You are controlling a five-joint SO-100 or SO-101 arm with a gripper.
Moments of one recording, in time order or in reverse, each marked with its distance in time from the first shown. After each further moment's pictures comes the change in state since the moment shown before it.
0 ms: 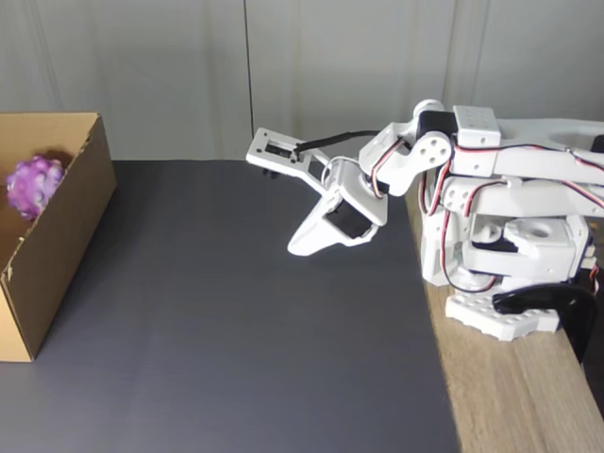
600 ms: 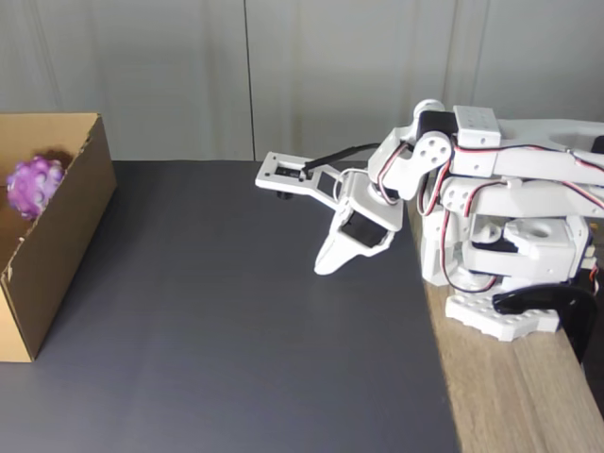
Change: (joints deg) arm -0.4 0.0 0.0 10.3 -1.7
